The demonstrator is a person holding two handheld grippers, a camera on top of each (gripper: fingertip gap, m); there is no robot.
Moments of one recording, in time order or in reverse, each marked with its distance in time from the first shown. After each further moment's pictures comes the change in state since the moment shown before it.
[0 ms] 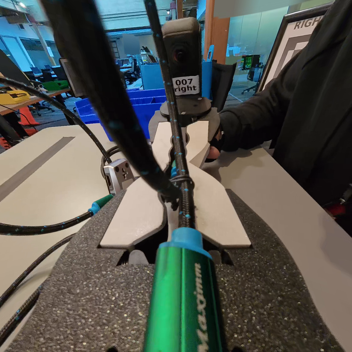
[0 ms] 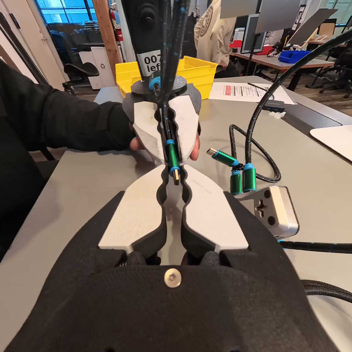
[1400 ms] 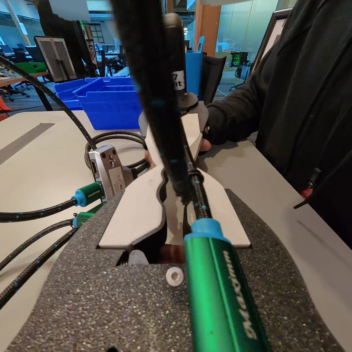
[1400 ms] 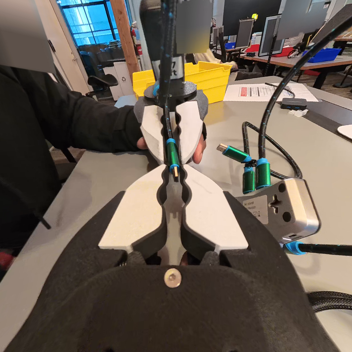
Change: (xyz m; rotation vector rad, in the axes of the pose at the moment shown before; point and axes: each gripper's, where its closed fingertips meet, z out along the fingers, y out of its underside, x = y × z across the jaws) left arm 0.008 0.014 -0.003 -0.034 0.064 -0.060; right arm -0.007 0.007 -0.001 0.044 -0.096 0.059
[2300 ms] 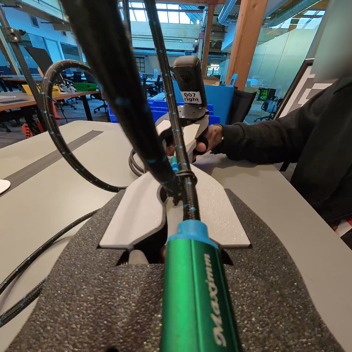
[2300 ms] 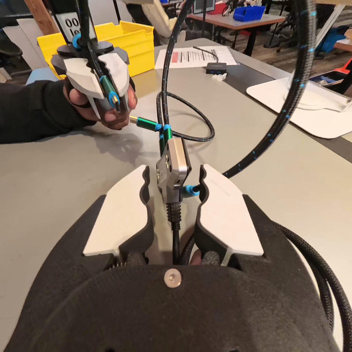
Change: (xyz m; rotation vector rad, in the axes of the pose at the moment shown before) left arm -0.046 -0.016 -0.037 0.133 -0.169 -0.071; right arm 0.087 0.014 -0.048 -0.155 0.304 0.036
